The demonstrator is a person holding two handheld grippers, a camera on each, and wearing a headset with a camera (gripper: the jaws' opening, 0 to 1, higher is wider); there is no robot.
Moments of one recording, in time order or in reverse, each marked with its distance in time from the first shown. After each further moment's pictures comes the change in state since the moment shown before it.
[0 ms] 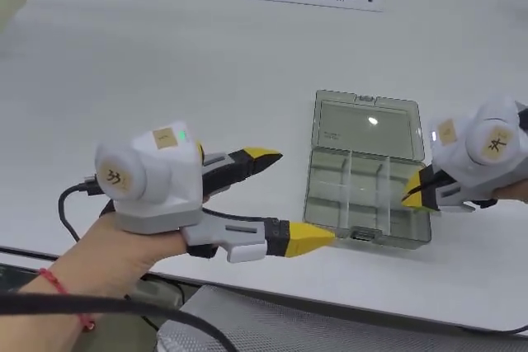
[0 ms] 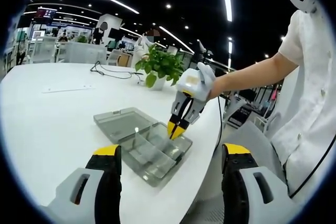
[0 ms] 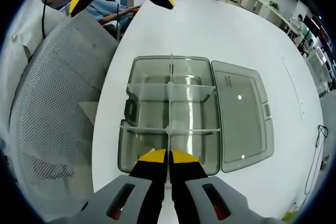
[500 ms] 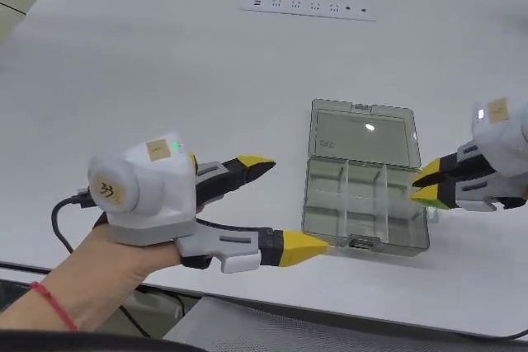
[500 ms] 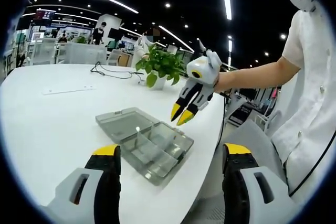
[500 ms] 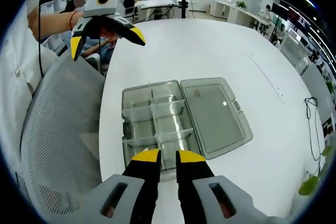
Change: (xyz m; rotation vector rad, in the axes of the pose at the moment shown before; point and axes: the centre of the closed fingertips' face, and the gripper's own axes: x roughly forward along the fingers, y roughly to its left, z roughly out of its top) left arm -0.004 0.004 0.000 0.011 0.008 0.006; right arm -0.056 -0.012 0.015 0.232 -0.219 -0.141
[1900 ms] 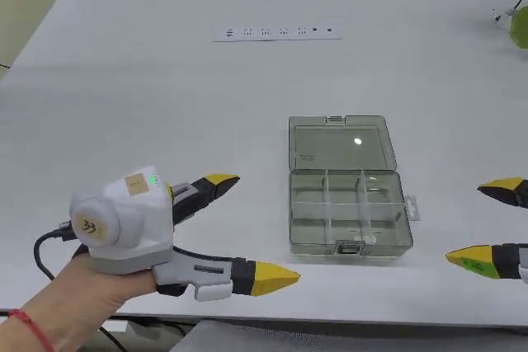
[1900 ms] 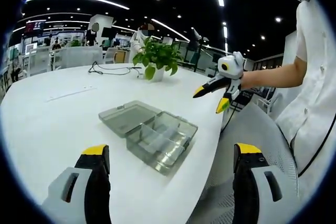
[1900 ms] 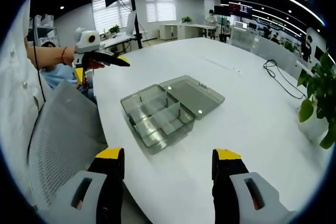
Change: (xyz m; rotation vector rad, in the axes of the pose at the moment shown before) left arm -0.006 0.006 -0.017 0.102 0.079 0.005; right arm -0.055 0.033 -0.051 0.308 -0.248 -0.227
